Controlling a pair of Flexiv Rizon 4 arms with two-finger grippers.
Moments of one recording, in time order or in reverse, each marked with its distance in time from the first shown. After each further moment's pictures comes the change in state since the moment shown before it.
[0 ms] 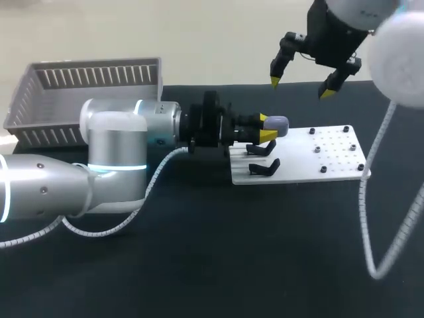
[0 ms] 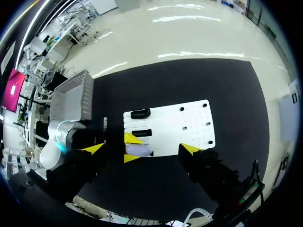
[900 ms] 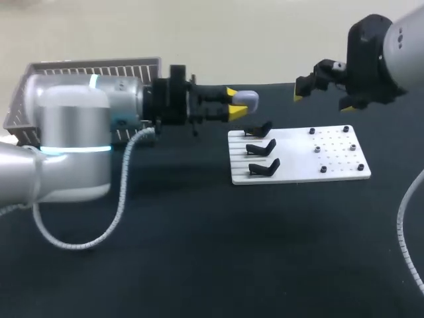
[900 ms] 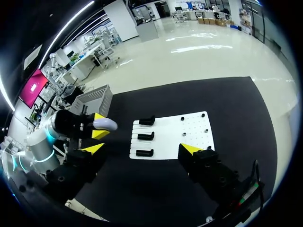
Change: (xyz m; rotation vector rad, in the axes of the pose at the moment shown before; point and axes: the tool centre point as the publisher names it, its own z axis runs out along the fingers) left arm -0.060 0.012 -0.075 -0.168 0.142 0.135; right arm 0.044 -0.021 -0.036 -0.133 -0.294 -0.070
